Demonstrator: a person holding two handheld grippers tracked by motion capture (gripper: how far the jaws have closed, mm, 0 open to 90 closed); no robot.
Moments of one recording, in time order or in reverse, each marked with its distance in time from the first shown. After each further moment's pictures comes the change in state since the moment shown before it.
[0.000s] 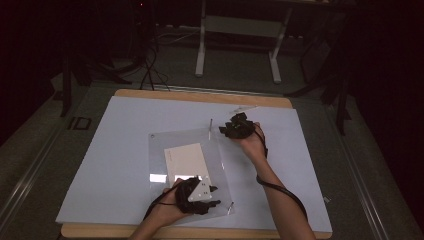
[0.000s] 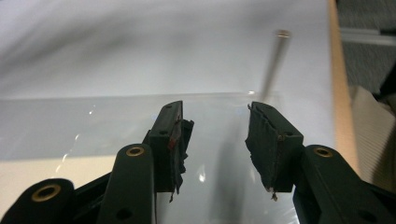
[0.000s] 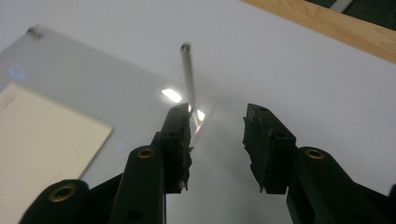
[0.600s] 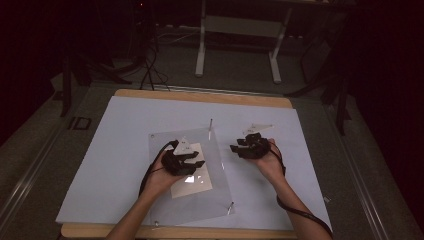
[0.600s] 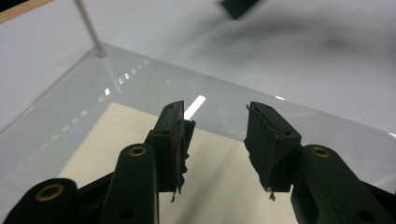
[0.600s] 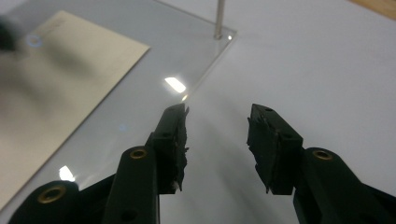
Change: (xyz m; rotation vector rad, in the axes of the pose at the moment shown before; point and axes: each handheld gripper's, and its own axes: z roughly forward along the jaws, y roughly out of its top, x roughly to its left) left arm 0.095 -0.009 -0.008 0.010 0.176 -0.299; right arm 0.011 -0.054 -0.054 0.010 0.037 -0.078
